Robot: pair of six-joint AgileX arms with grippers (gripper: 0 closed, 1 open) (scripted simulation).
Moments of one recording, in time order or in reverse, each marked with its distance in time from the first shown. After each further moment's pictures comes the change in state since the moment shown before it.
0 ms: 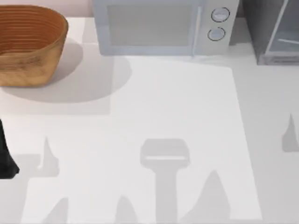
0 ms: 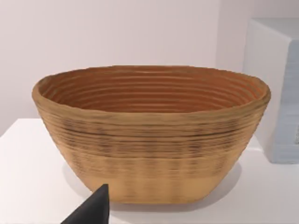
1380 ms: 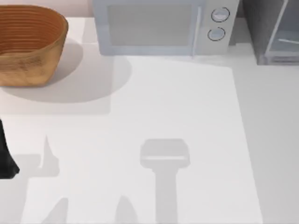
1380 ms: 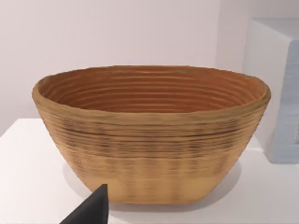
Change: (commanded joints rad) left arm 0.000 0.000 0.000 0.000 0.000 0.000; right arm -0.280 1.143 0.168 0.927 -0.275 0.008
